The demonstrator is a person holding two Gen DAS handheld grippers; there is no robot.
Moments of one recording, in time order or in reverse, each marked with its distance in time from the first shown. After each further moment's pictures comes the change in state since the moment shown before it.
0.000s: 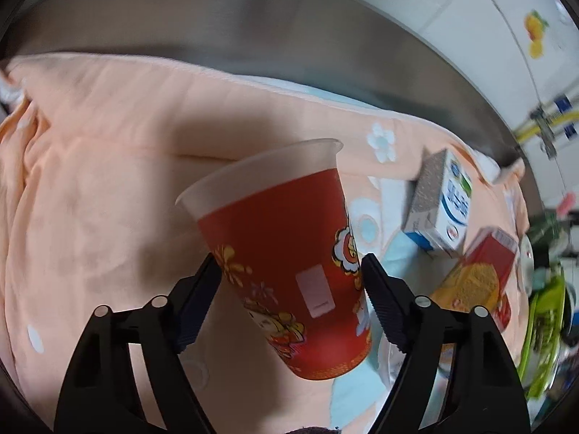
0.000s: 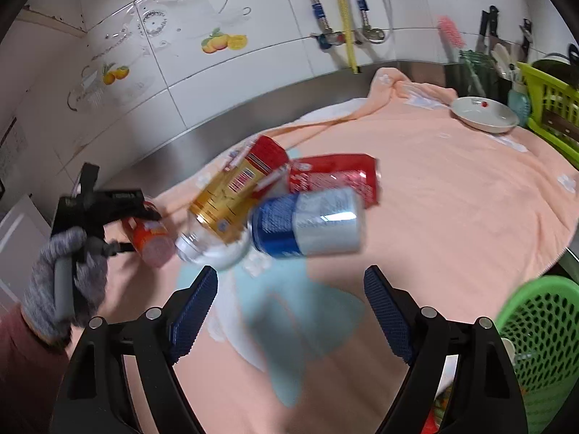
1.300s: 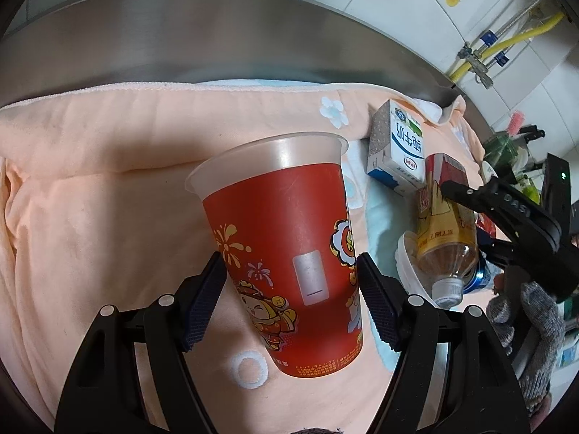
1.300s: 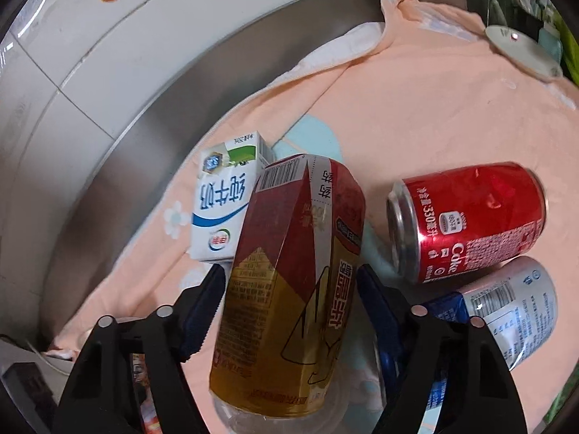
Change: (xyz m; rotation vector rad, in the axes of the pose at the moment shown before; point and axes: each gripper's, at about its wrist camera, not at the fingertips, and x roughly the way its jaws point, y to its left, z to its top) left arm -0.014 0.025 -0.010 0.281 0.027 -0.189; right arm 0.194 0.063 0.096 0.265 0.274 -0.140
